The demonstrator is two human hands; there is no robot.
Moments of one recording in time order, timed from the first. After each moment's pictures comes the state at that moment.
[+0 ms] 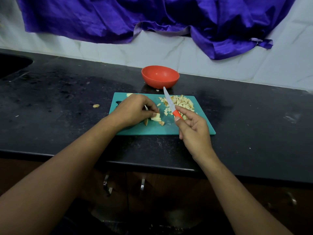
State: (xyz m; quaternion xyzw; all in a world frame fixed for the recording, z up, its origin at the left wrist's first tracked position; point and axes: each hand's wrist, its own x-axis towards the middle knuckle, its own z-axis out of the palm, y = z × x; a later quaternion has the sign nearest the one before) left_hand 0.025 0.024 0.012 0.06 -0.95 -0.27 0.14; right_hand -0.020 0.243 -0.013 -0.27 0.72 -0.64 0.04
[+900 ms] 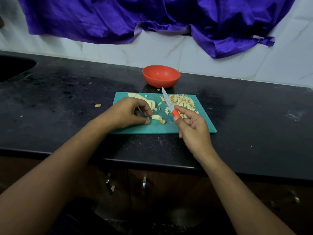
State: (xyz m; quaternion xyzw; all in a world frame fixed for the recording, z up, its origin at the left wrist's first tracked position) left_hand 0.055 0.011 0.014 0.03 -0.94 -0.34 0.10; right_hand -0.018 0.244 -0.012 -0.27 0.74 -0.61 0.05
